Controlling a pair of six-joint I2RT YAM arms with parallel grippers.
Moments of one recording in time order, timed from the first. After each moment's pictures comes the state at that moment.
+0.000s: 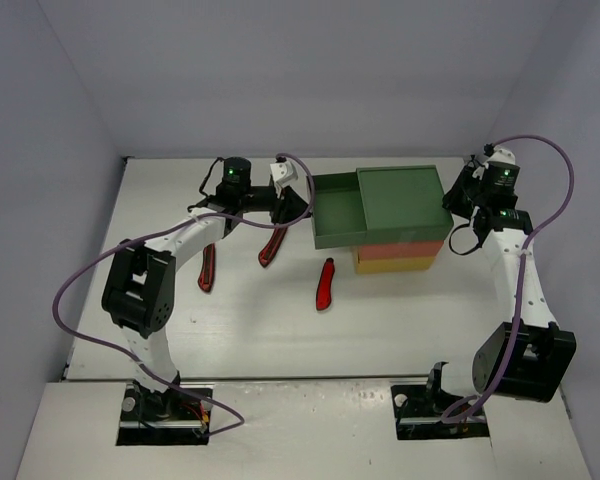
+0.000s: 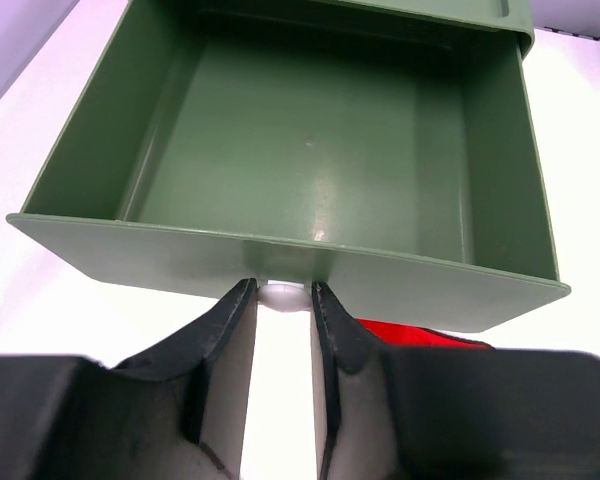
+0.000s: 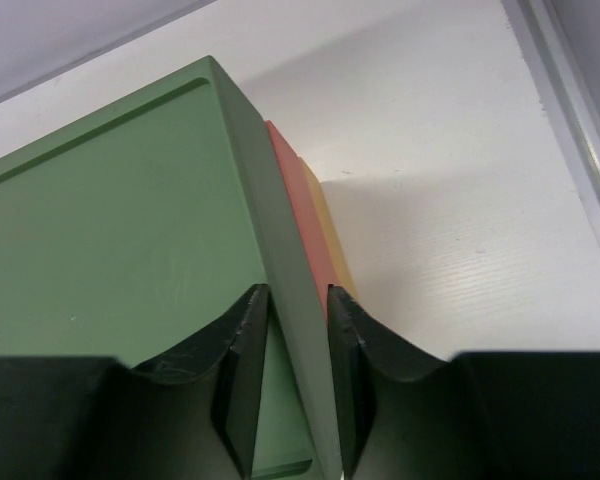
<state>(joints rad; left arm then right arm) -0.40 1.83 1.36 0.13 0.96 0.22 -0.18 1.34 1.18 -0.39 -0.09 0.26</state>
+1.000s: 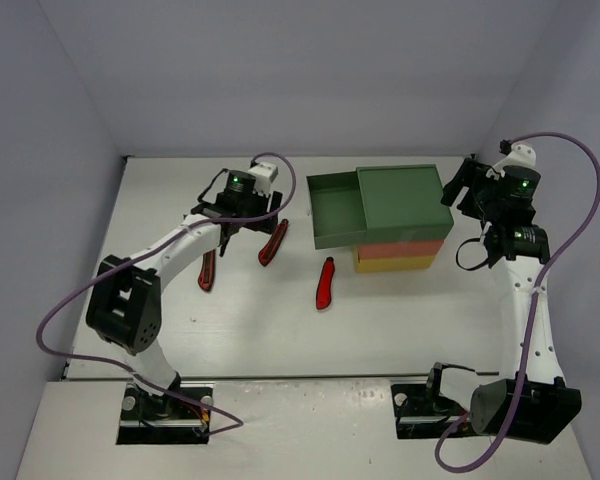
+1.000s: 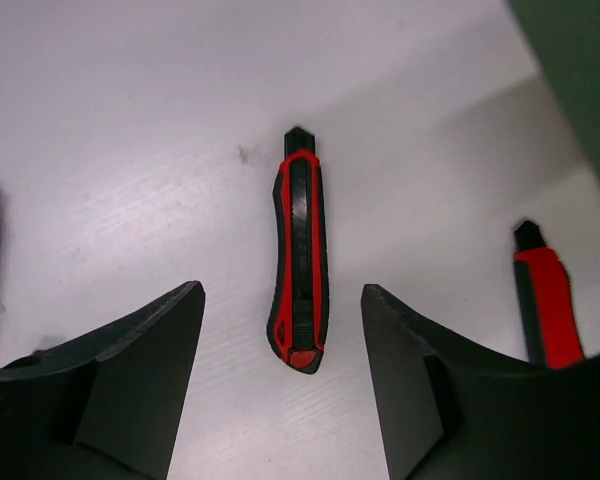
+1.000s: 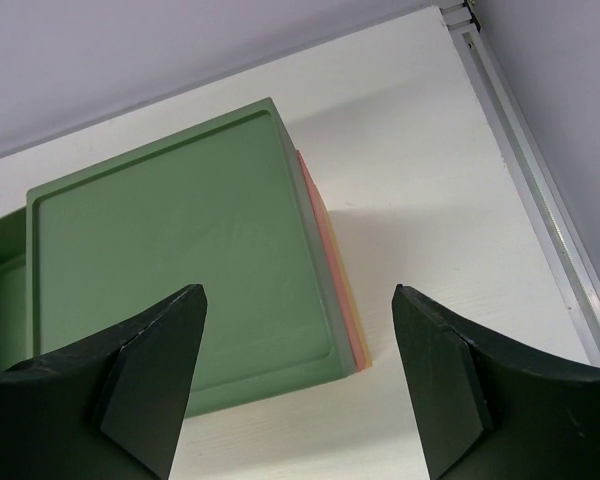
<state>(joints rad) -0.46 1.69 1.30 -0.28 0.04 -0.09 -0.17 1.13 1.19 -0.45 -0.07 0.23</state>
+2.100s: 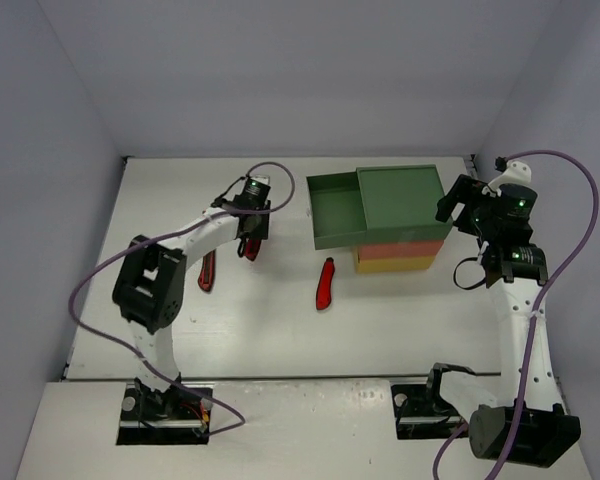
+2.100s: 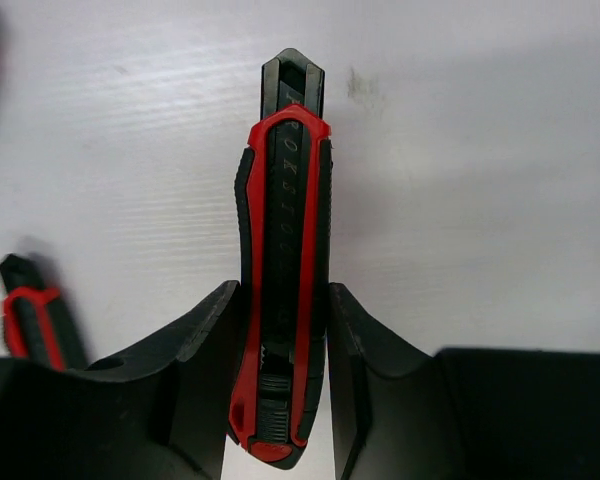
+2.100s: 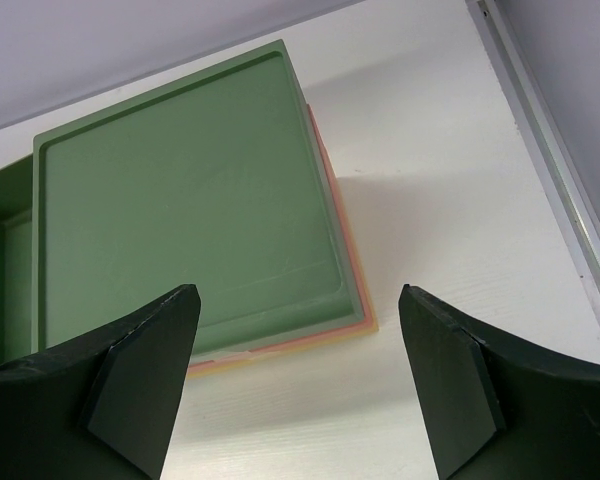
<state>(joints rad) -0.48 1.89 1.40 -0.46 -0.20 -0.32 -0.14 1.02 1.09 -0.48 -0.09 0.23</state>
